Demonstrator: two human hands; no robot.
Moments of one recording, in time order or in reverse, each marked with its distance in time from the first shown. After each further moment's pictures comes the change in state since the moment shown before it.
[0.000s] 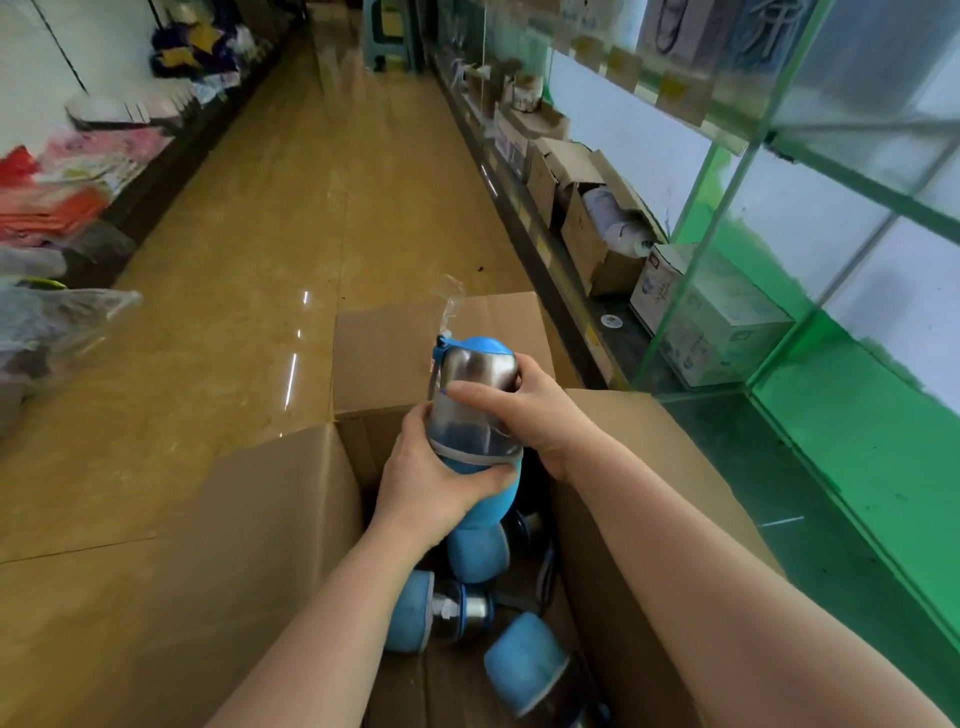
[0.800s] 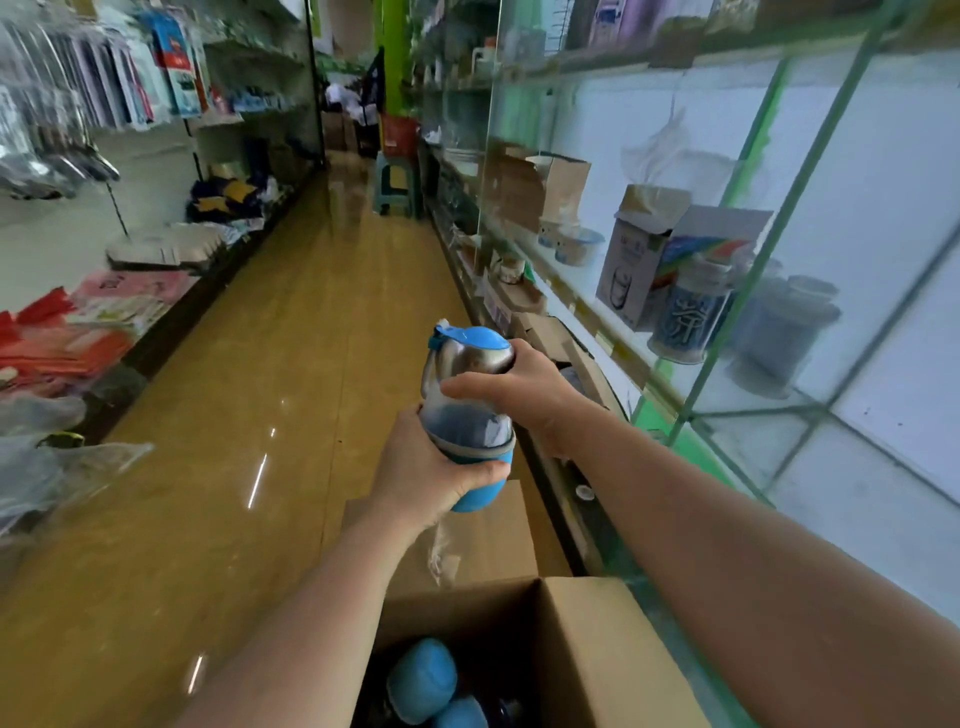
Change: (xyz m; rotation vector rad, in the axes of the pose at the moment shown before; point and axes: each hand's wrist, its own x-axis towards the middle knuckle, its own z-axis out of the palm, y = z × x) left_hand 0.055 0.205 -0.092 -0.162 -0.032 0.262; right_hand 0.011 -0.251 -0.037 -0.242 0.080 -0.192
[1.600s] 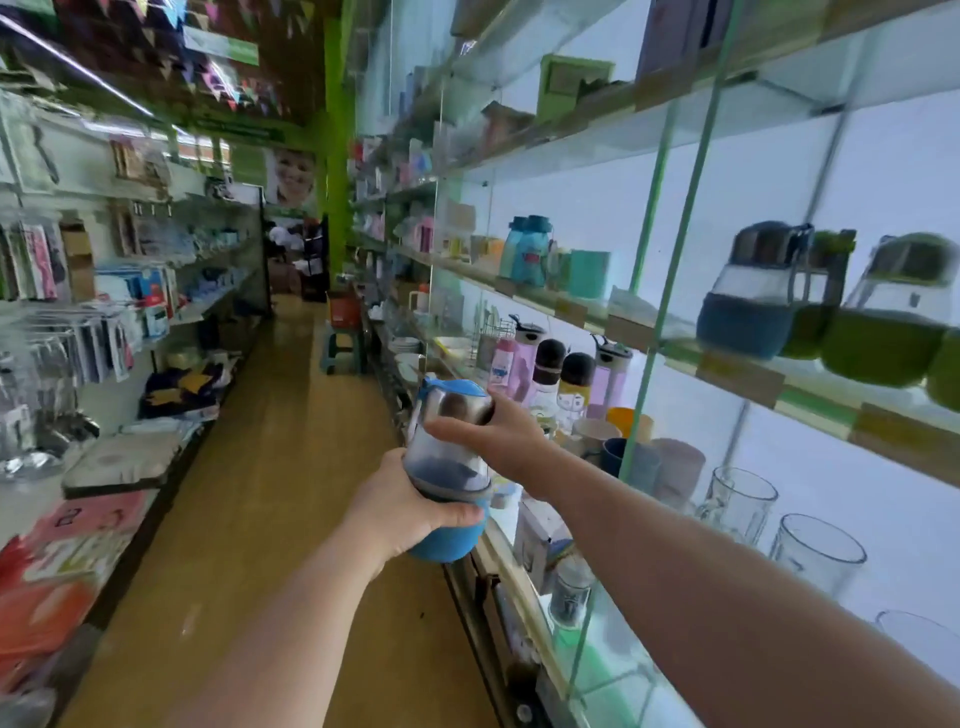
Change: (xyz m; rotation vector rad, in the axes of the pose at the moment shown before) left_hand 0.034 0.476 -0.149 0.064 -0.228 0.058; right_hand -0.093 -0.464 -0.175 -0.153 0.216 -0.160
